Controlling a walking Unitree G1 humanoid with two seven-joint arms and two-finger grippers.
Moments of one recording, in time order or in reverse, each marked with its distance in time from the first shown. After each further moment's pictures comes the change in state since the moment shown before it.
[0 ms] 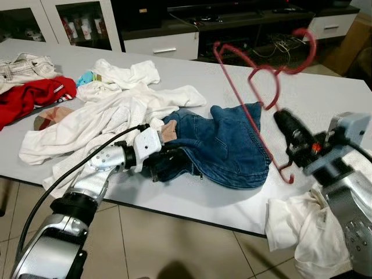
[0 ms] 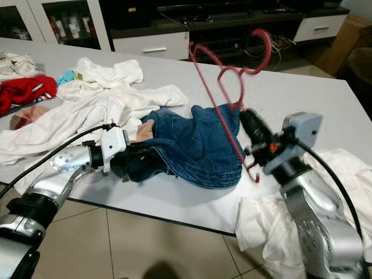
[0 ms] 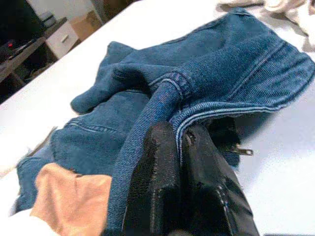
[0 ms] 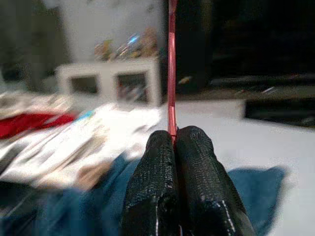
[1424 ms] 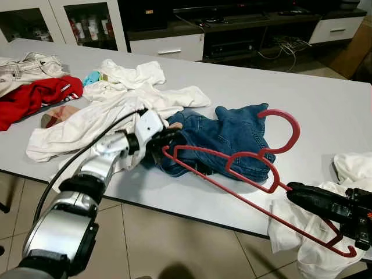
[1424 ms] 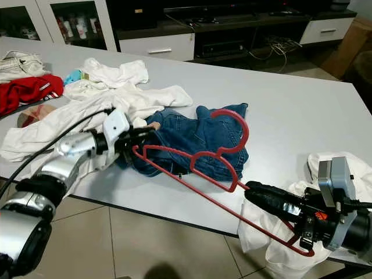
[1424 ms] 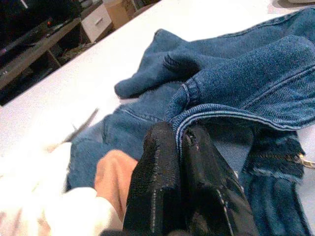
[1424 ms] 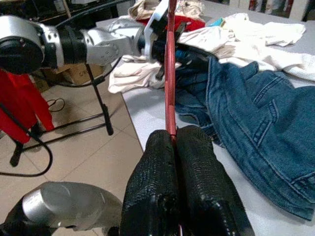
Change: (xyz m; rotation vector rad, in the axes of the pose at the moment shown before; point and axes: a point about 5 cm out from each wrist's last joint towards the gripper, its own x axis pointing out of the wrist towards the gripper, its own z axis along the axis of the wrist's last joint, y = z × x) left arm 0.010 0.028 0.004 -0.047 0.036 0.114; right arm -0.089 0.001 0.025 0.021 0.391 0.488
